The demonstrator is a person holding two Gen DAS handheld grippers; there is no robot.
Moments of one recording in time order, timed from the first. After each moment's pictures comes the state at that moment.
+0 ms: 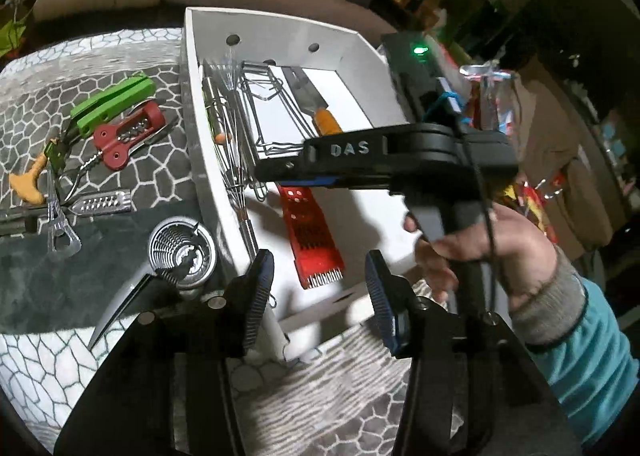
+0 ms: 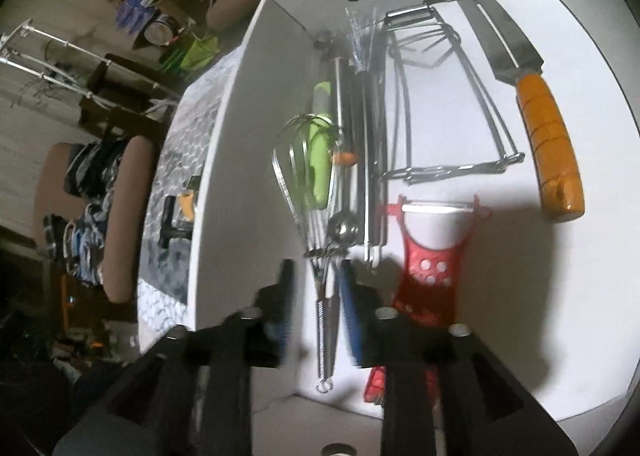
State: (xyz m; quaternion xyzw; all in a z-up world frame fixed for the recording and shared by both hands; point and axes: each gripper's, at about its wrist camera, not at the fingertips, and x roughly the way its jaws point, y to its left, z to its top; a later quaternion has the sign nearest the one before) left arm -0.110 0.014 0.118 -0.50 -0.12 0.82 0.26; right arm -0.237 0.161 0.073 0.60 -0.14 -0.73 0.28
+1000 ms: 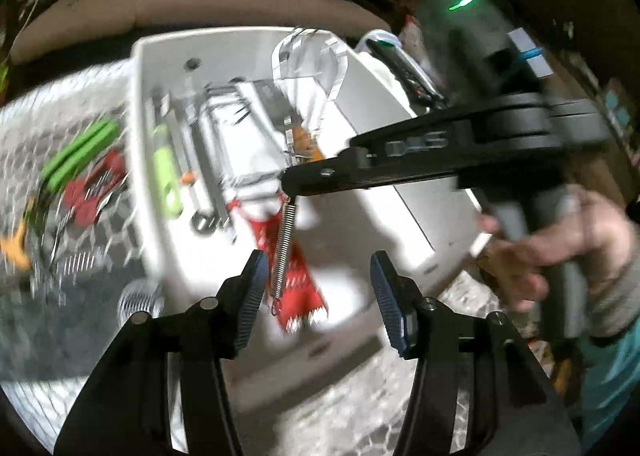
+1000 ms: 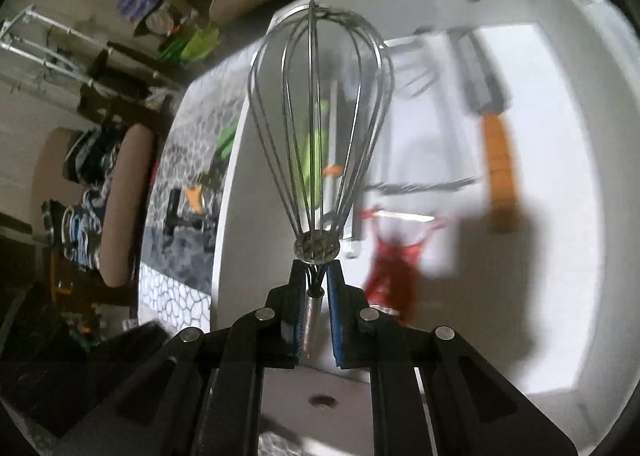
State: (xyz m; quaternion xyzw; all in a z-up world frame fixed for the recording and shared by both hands) left arm -0.147 0.080 0.130 -0.49 -0.04 0.83 0.27; right arm -0.237 0.223 0.138 0.60 -0.12 -0.74 0.27
